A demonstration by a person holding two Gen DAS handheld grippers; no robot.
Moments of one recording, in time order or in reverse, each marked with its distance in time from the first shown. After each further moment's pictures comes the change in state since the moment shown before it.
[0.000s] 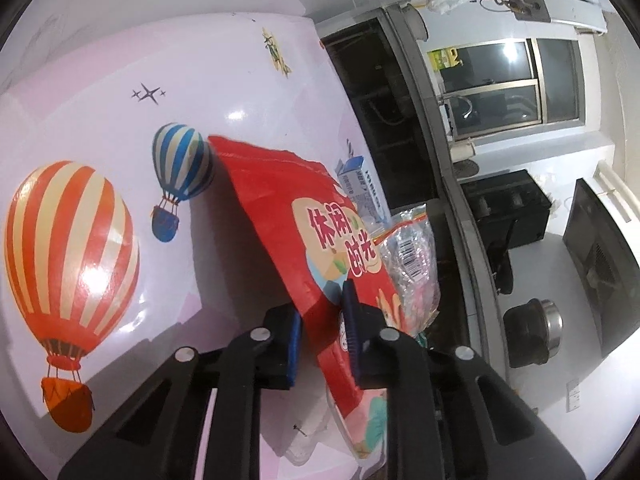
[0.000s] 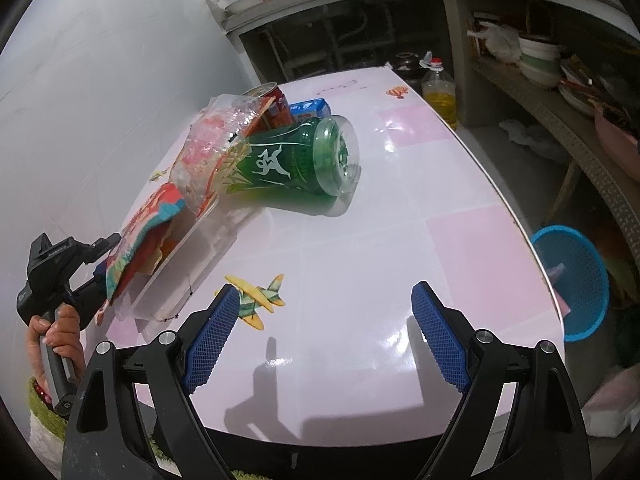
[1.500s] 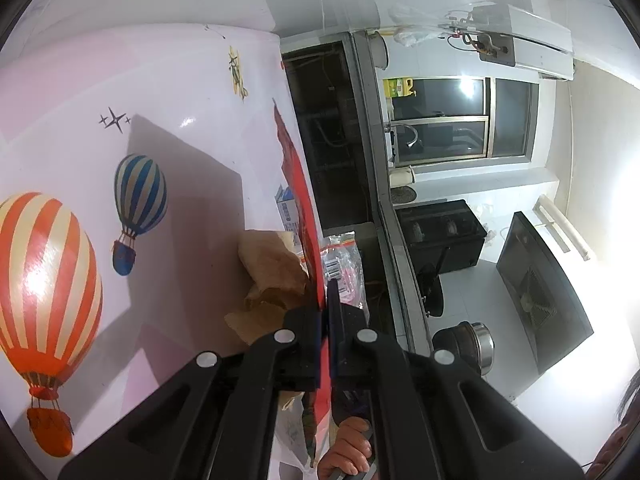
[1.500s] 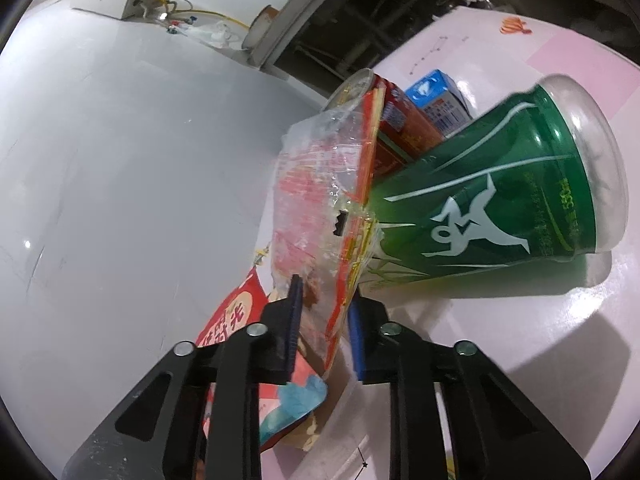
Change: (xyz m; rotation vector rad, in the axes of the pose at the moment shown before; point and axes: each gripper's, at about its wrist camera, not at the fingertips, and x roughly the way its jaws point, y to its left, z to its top) left arm -0.016 0.007 0.010 -0.075 -0.058 -0.266; right arm 0.114 0.049 0.077 0.361 -0.005 0.494
